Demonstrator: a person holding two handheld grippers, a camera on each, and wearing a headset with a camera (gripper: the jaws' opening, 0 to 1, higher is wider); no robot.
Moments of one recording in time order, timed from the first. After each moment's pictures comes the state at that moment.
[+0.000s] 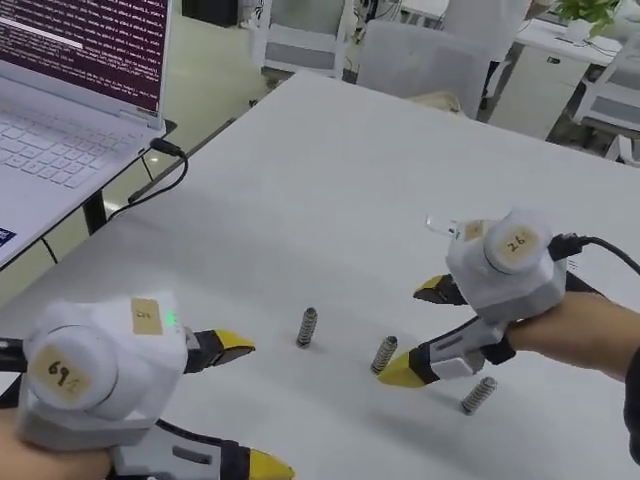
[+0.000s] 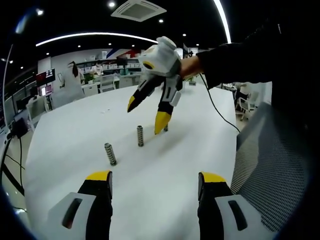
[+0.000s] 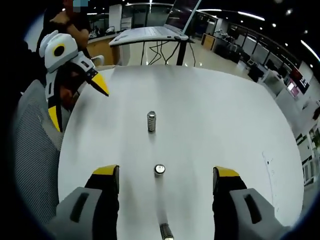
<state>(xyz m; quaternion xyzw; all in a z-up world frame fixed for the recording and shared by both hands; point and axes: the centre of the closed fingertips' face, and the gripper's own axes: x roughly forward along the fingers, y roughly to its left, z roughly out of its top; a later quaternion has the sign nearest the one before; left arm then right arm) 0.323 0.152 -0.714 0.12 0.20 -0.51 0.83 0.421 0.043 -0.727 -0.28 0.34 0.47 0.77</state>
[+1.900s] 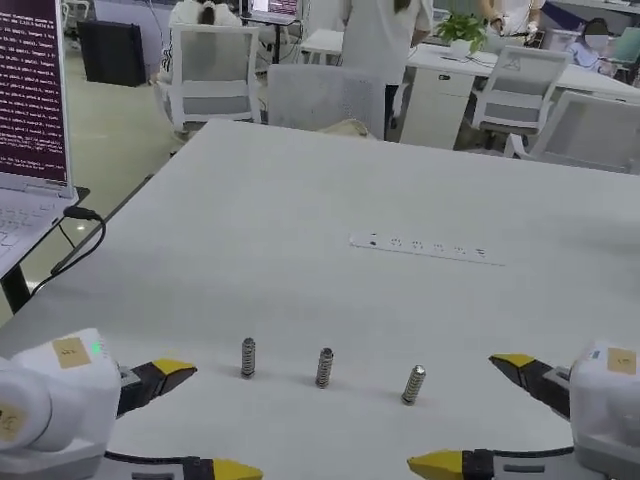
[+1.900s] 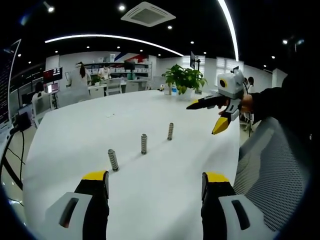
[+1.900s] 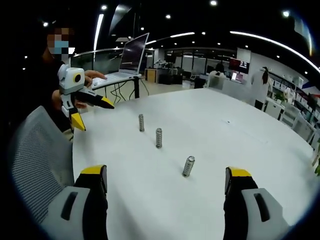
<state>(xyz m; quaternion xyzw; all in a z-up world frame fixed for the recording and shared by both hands) 0.329 0.148 -0.704 0.09 0.19 -0.50 0.84 0.319 -0.046 -0.705 -0.10 0.23 0.30 0.92</state>
